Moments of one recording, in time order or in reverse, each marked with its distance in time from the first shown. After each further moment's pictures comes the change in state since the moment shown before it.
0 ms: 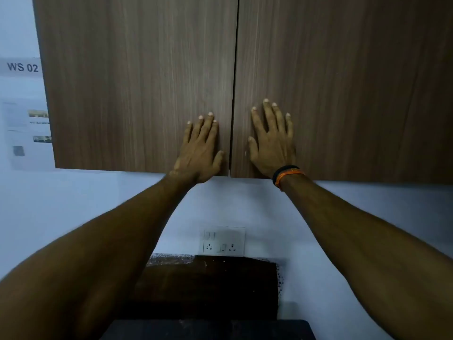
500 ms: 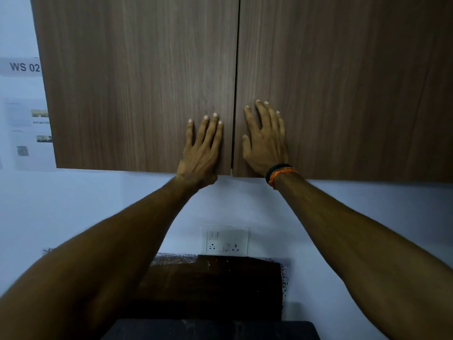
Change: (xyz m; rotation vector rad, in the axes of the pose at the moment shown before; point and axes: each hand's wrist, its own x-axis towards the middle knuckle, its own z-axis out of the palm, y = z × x) left_hand -0.003 0.003 0.018 0.379 -0.109 0.019; right_hand 0.005 -0.018 0.012 0.095 0.050 -0.016
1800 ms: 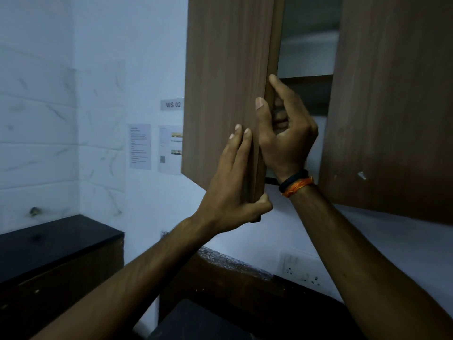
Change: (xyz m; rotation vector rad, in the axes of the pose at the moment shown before) left_hand -0.142 -0.034 -0.155 -0.705 0.256 -0.180; right_hand 0.021 -0.158 -0.120 1.189 0.676 0.010
